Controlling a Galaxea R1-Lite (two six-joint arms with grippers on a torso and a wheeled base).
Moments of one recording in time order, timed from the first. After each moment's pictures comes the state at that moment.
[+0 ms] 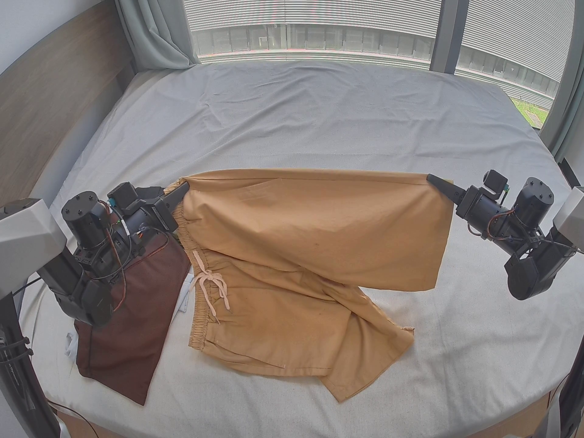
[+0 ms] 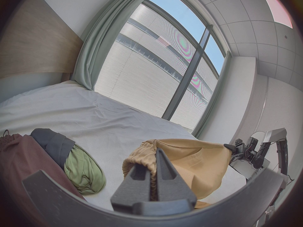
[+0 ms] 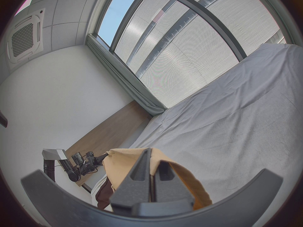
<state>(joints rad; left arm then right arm) -0.11 2.10 -0.73 -1.55 -0.39 -0.39 0.07 2.10 -0.80 -1.54 0.66 0.63</state>
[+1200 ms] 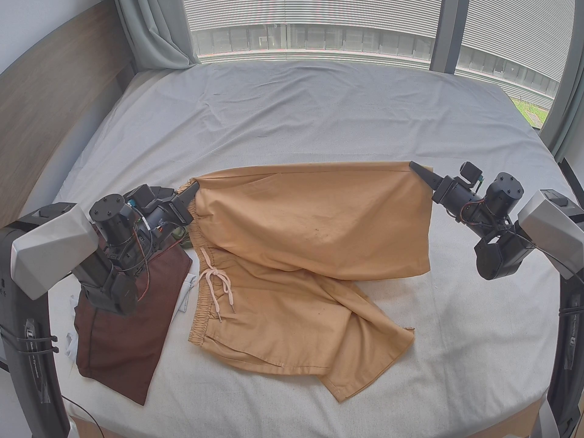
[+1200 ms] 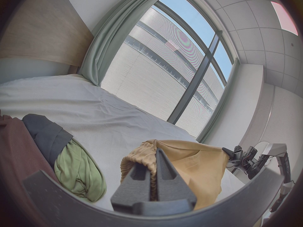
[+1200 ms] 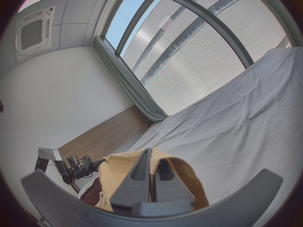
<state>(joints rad) -0.12 2.30 -0.96 -1.55 -0.32 -0.47 0.06 2.37 -1.20 -1.53 0.65 0.63</state>
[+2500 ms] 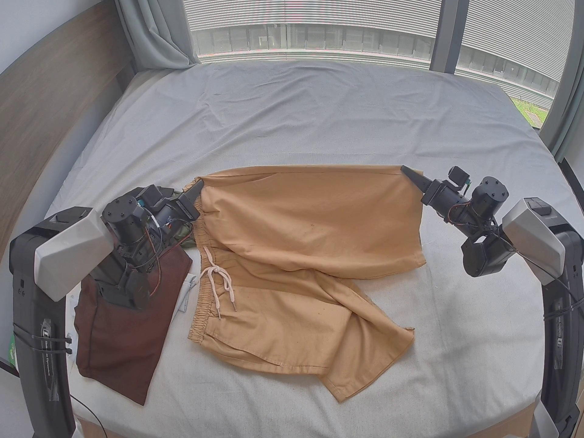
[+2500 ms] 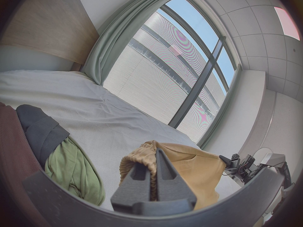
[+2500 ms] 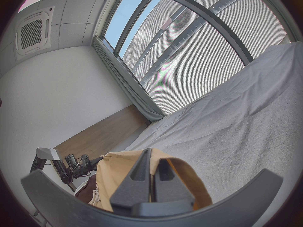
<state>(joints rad) -0.12 2.42 -1.11 -1.55 -0.29 -0.53 0.06 2.52 -1.41 -1.47 0.65 0.63</state>
